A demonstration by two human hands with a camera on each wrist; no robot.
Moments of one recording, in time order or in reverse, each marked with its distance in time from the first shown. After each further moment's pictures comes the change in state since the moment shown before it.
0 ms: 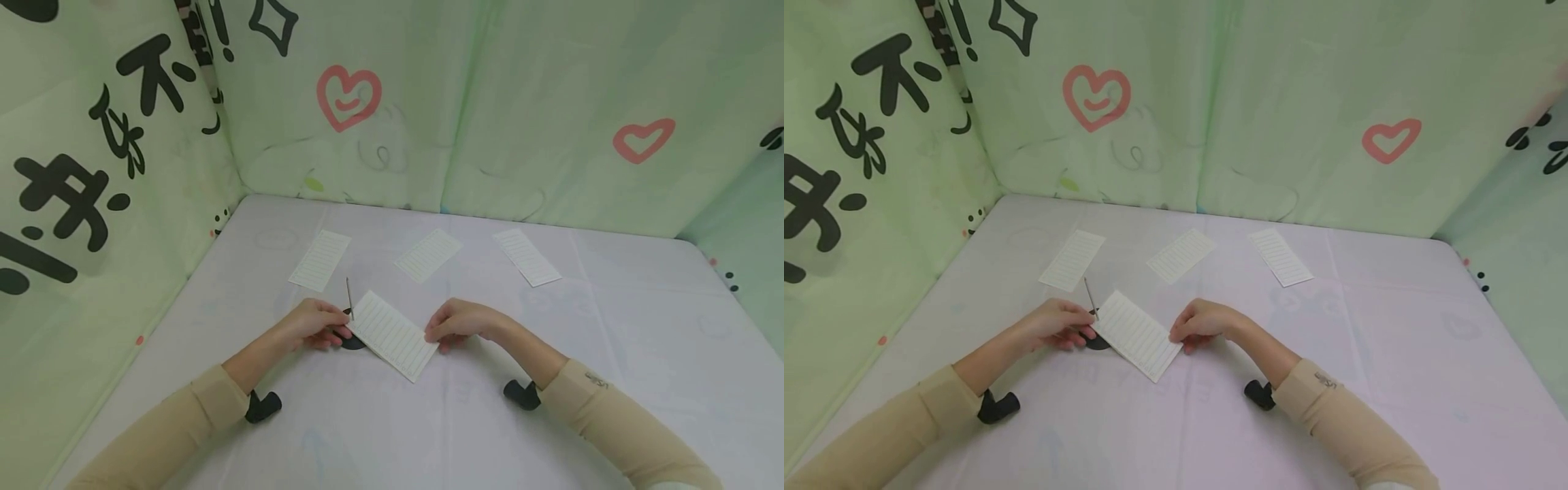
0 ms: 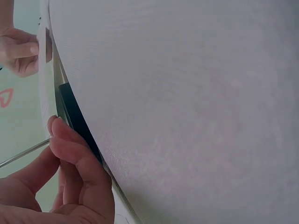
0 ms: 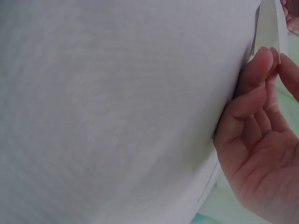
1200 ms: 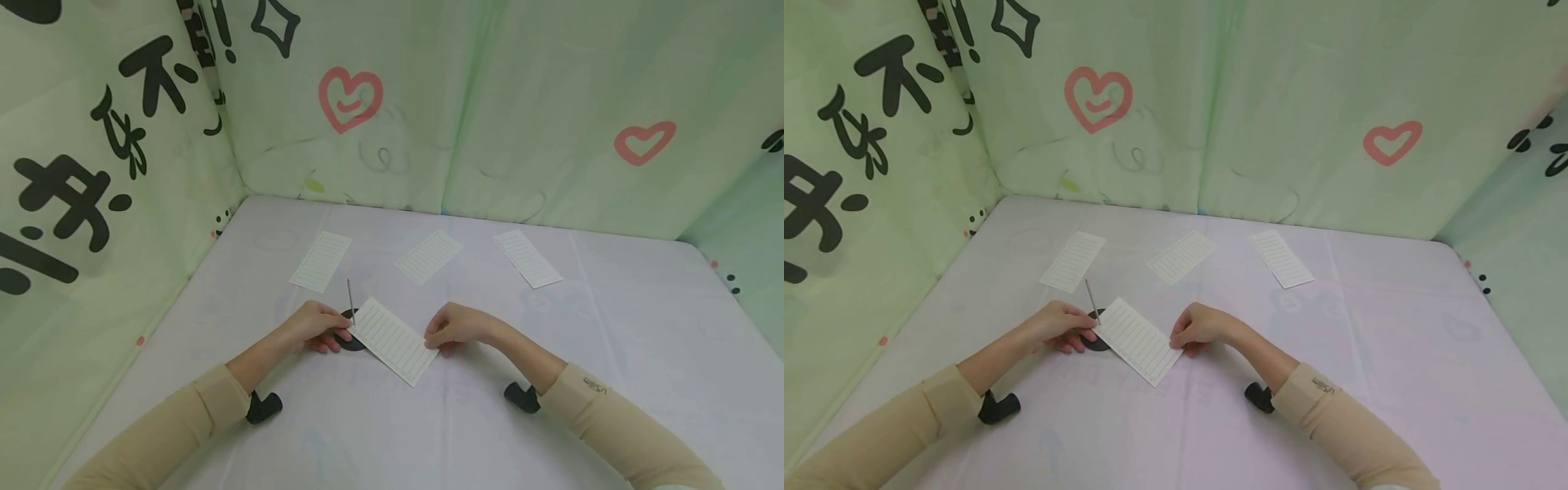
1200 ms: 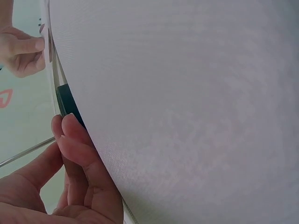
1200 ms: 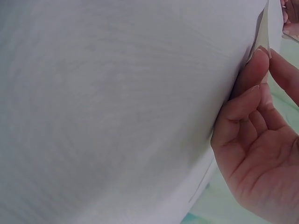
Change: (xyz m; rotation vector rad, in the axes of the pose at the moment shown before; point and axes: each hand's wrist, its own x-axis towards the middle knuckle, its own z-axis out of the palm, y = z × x) left_hand 0.000 -0.004 0.002 0.067 0.005 0.039; right_hand 0.000 0.000 0.008 -0.105 0.056 -0.038
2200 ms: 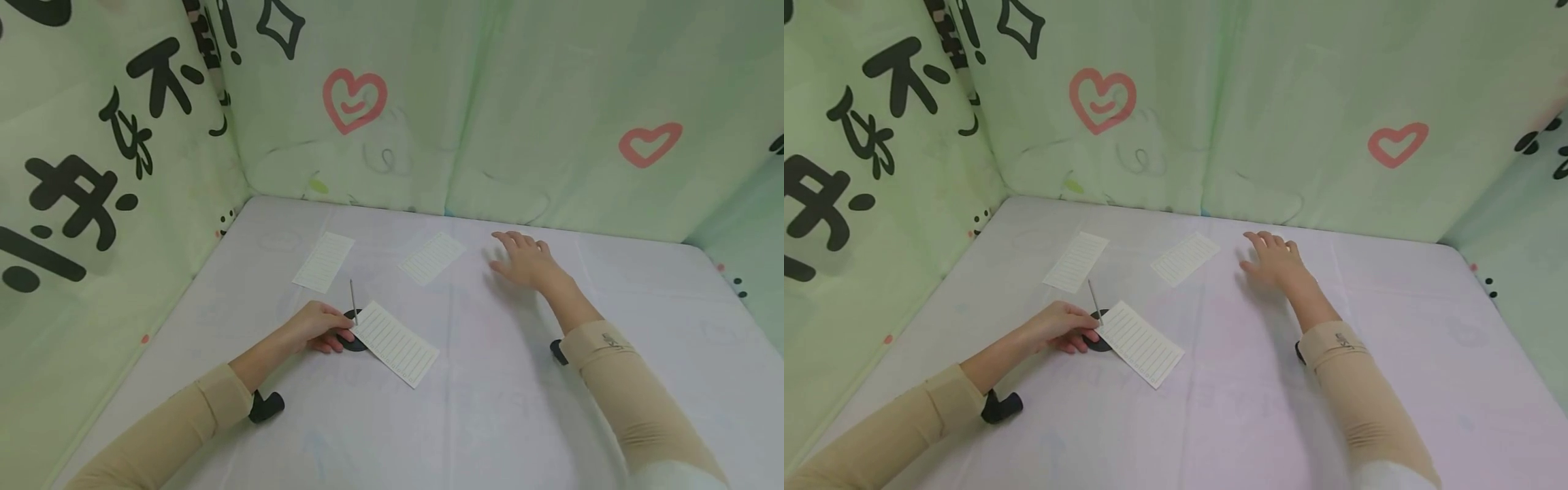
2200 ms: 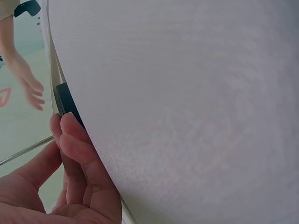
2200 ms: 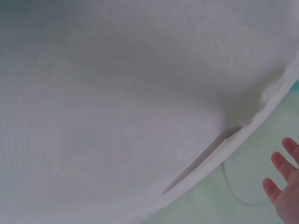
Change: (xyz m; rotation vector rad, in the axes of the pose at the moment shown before) left_hand 0.003 -0.002 -0.001 0.002 -0.001 -0.002; right_hand 0.006 0.062 -0.124 -0.700 0.452 0.036
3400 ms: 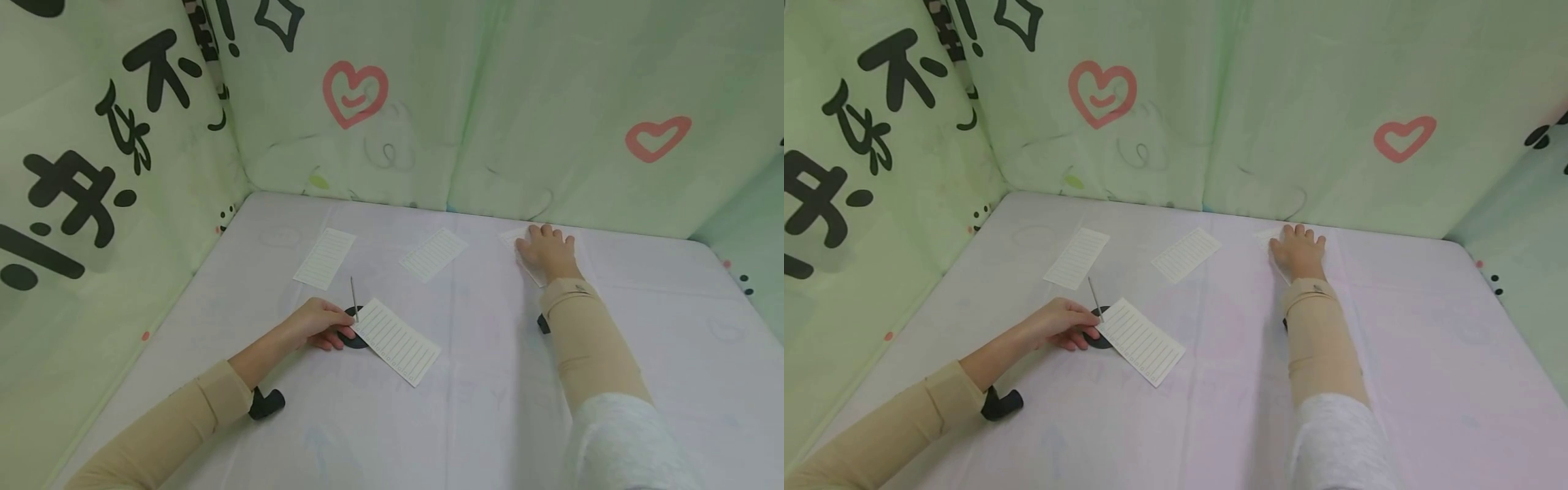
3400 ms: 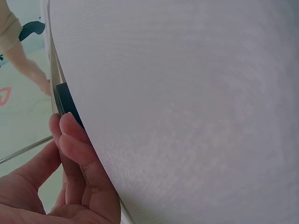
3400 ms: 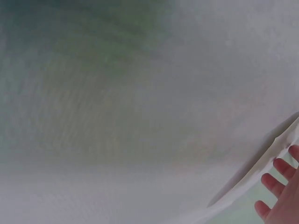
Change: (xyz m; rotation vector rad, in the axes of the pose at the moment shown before) left_hand 0.000 -0.001 -0.002 0.023 -0.012 -0.007; right_hand 0.024 0.046 0.011 0.082 -0.025 0.275
